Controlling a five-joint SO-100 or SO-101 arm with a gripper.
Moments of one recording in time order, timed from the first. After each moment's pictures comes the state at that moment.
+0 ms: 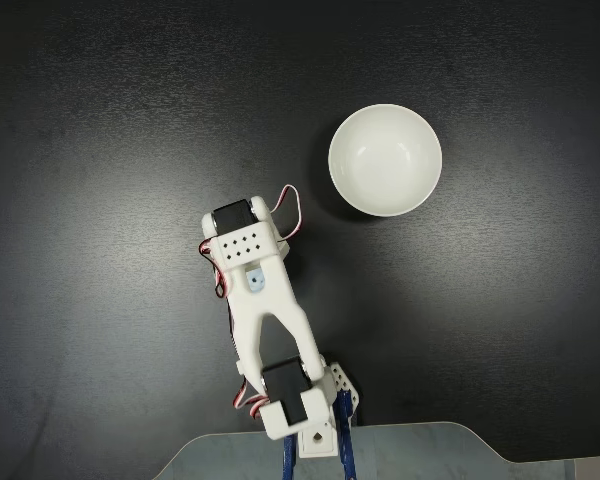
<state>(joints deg) -14.9 88.9 94.9 86.9 -38.2</state>
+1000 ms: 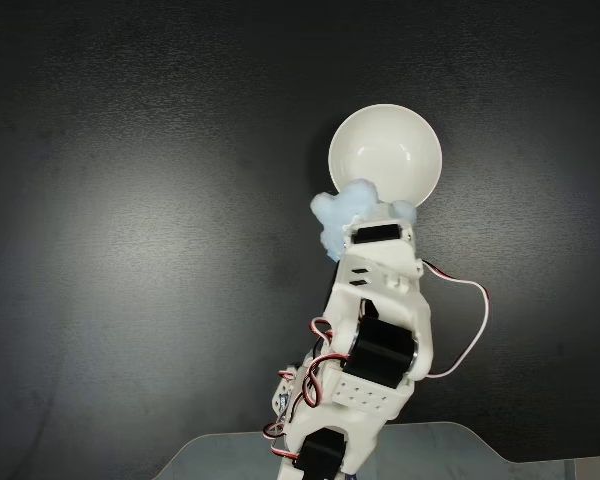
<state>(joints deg) 25.2 115.9 75.0 96.1 -27.6</state>
